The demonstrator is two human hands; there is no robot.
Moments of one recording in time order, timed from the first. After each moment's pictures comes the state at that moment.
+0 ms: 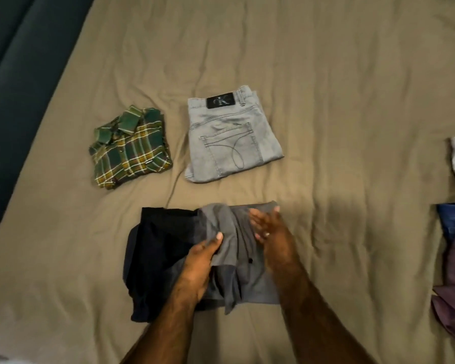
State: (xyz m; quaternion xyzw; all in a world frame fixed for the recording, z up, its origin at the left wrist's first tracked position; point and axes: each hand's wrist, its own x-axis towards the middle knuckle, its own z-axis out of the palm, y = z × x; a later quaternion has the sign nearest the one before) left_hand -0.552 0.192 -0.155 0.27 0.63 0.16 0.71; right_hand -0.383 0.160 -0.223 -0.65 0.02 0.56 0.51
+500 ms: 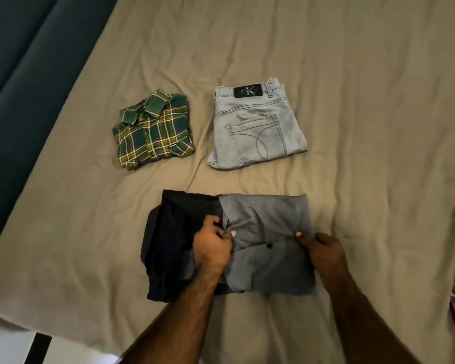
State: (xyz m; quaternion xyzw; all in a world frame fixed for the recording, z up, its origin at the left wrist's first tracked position) left_hand -0.595 0.198 -0.179 0.57 0.72 0.15 0.35; right_hand -0.354 0.097 -0.194 -0.82 -0.11 0.44 0.34
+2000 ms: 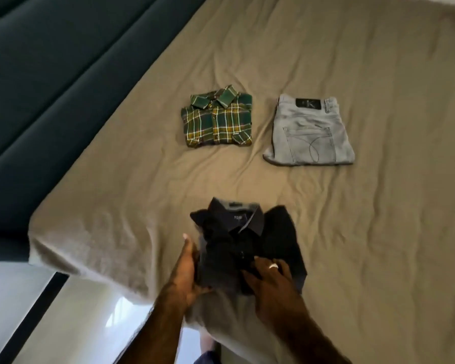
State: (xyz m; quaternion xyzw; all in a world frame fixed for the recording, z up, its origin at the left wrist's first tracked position) left_hand -0.791 0.135 -0.103 0.06 0.59 0.29 0.75; right_hand -0.586 0.047 -0.141 -0.59 -0.80 0.12 0.07
